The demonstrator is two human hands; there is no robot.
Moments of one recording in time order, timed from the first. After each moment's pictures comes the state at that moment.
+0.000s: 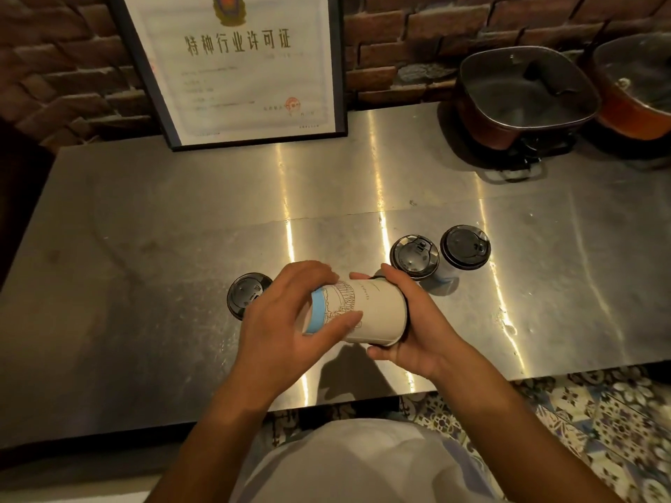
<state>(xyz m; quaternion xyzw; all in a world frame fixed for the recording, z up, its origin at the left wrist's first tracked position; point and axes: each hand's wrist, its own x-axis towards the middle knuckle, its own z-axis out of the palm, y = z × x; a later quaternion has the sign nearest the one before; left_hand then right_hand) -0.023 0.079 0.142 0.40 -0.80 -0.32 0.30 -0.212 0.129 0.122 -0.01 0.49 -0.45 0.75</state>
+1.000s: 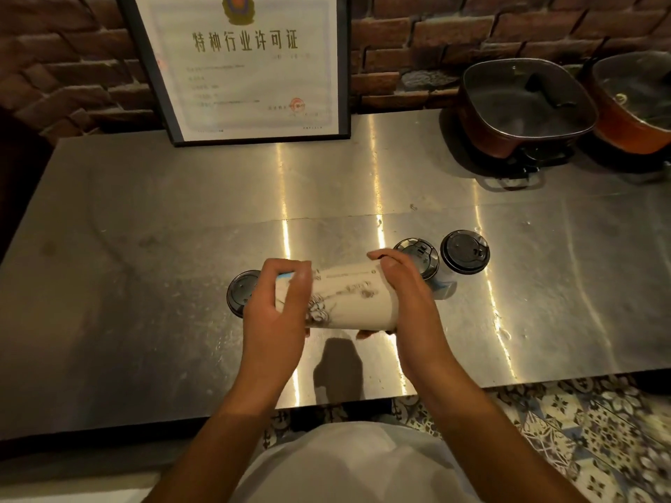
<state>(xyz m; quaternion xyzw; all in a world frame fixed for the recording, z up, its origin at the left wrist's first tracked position) -0.034 0.087 0.149 0.56 -0.53 -0.52 0.38 -0.187 0.131 0.147 -0.20 0.58 -0.57 0.54</state>
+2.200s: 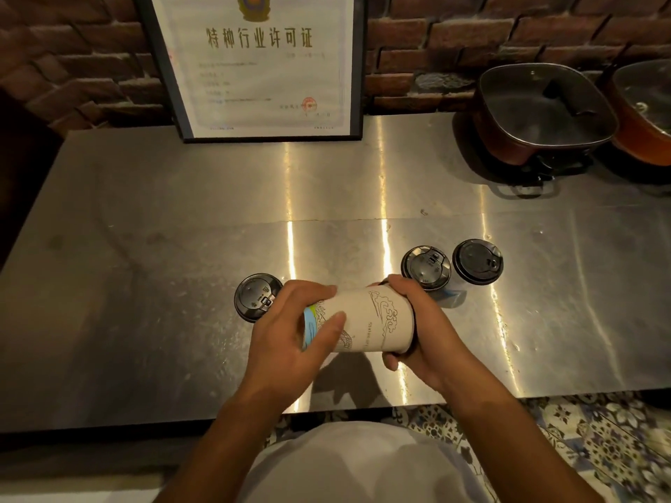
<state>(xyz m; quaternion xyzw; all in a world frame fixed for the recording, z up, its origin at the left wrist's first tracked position) -0.012 0.086 0.130 0.46 -0.71 -0.42 0.33 -0.202 0.122 0.128 -0.10 0.55 -0.47 0.69</state>
